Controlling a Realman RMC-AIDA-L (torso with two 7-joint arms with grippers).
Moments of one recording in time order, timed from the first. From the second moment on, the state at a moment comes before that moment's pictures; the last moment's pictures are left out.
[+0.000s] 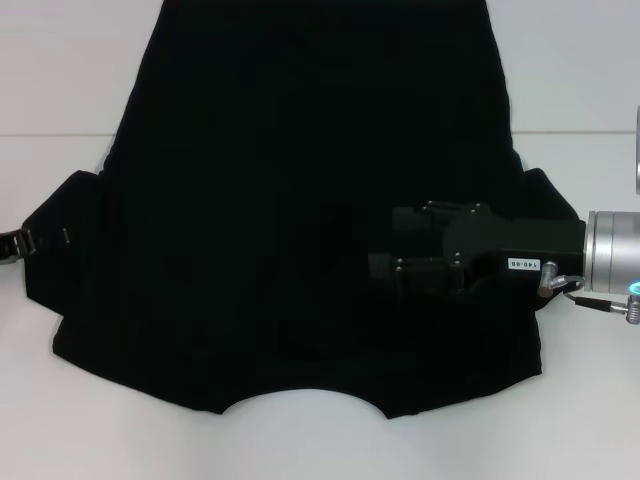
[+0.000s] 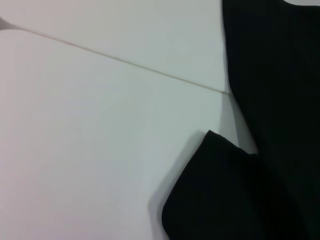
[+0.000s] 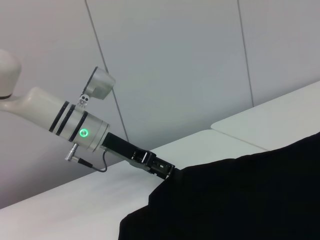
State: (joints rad) left arm -0.60 -2.06 0.48 0.74 2.57 0.88 -2.34; right arm 0.69 2.09 -0.76 -0.56 -1.94 -1.45 1.41
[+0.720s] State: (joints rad) left arm -0.61 -2.06 0.55 0.73 2.56 0.87 -2.33; right arm 0.68 2.09 -0.75 -0.56 -1.94 -1.44 1.41
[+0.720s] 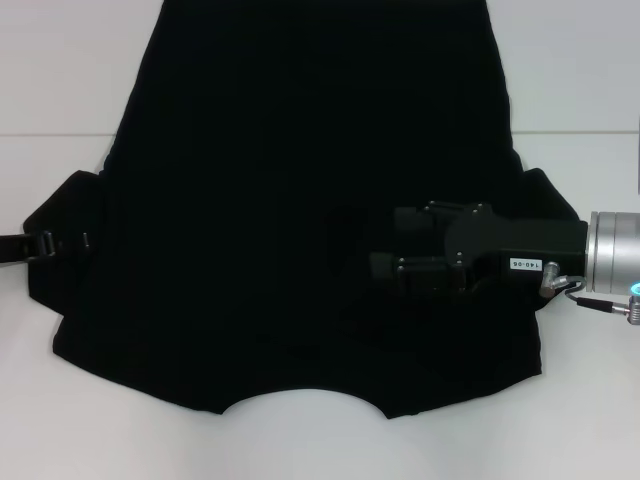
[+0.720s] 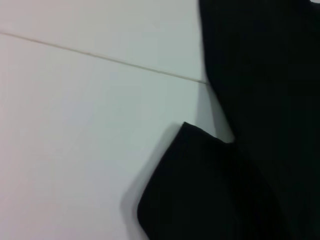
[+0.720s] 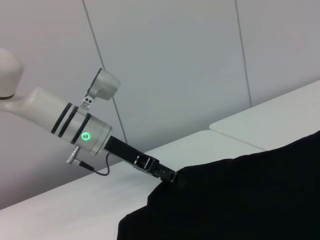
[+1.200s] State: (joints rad) left arm -0.61 -2.06 0.55 0.74 2.57 0.86 -2.33; right arm 0.68 2.09 -0.75 -0.56 -1.94 -1.44 1.41
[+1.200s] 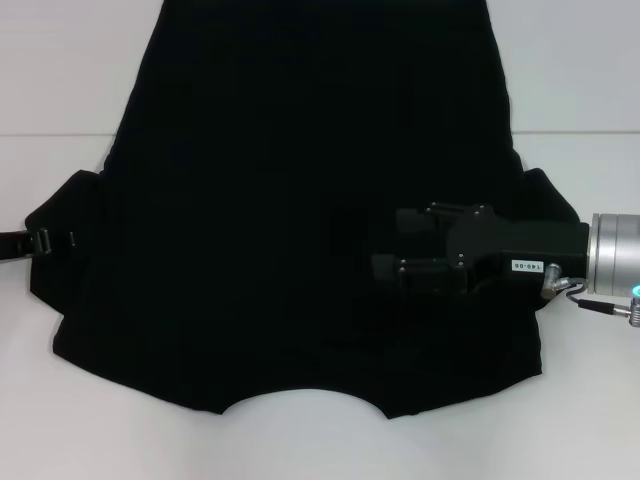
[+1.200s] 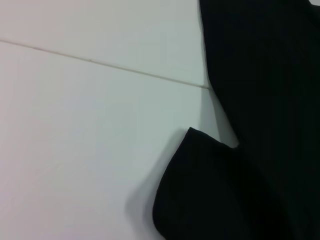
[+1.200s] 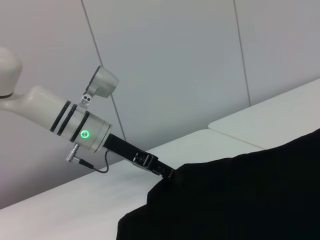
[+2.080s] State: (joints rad) left arm -0.60 -2.06 0.54 0.77 2.59 0.83 -2.33; right arm 0.68 2.09 -0.75 -0.55 -1.94 -1.43 1.41
